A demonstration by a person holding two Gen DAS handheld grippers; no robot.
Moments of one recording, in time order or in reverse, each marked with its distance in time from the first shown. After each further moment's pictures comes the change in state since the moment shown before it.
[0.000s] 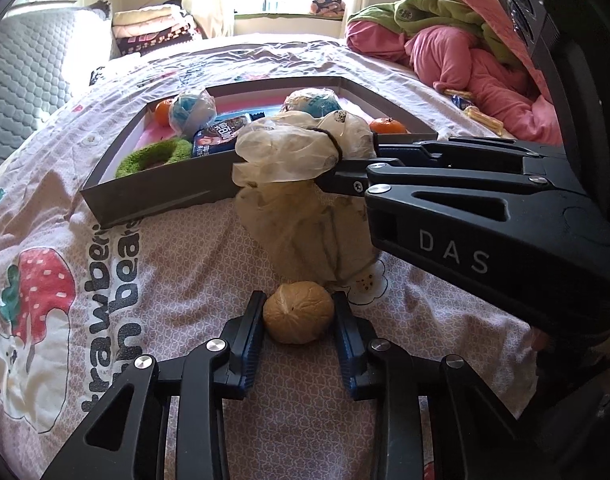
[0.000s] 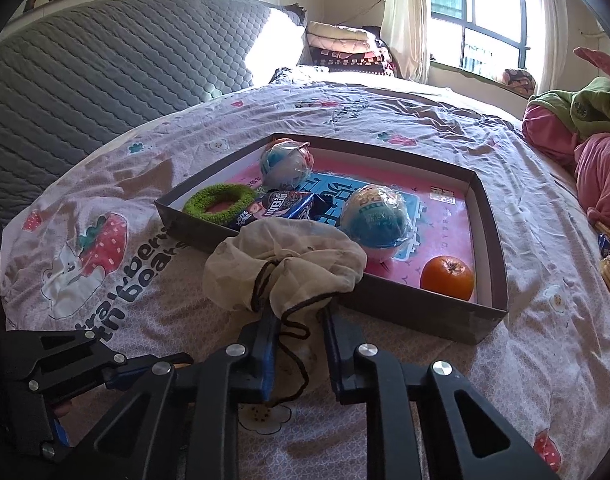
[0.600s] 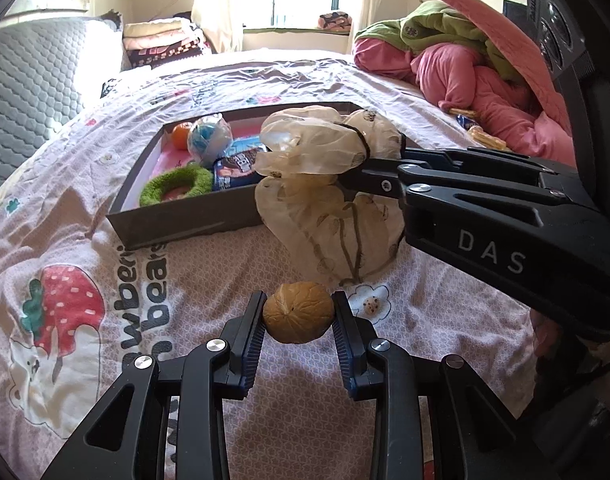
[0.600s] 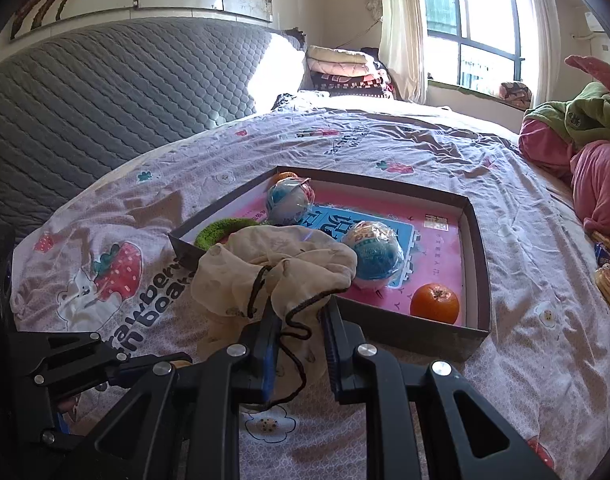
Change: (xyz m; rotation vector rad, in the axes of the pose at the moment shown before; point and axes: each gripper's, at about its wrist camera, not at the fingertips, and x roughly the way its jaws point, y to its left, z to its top) left arm -0.020 0.005 0.011 -0.009 -0.061 0.033; right arm -0.025 -0.001 0.008 0.018 -0.102 0.017
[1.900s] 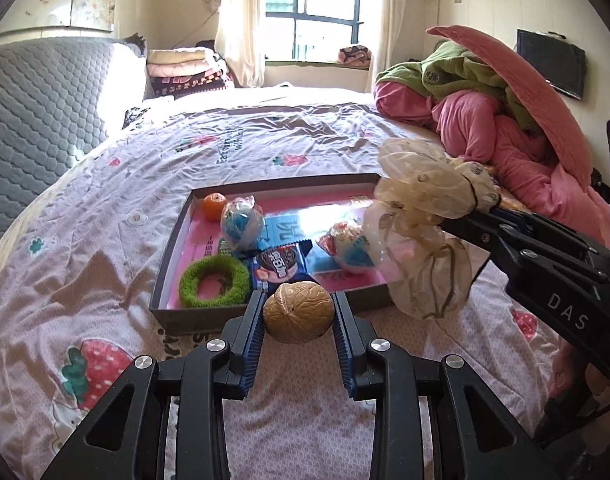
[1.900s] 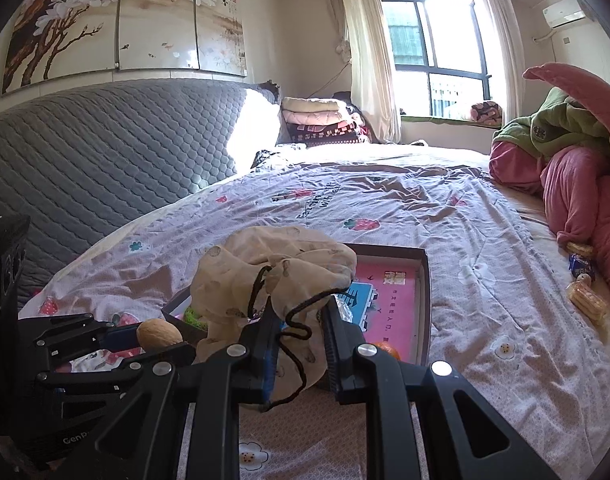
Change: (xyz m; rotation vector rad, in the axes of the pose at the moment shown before) left arm -0.022 0.017 0.066 -0.044 -0.122 0.061; right arm -0.045 -0.036 0.028 0.092 -0.180 -0.029
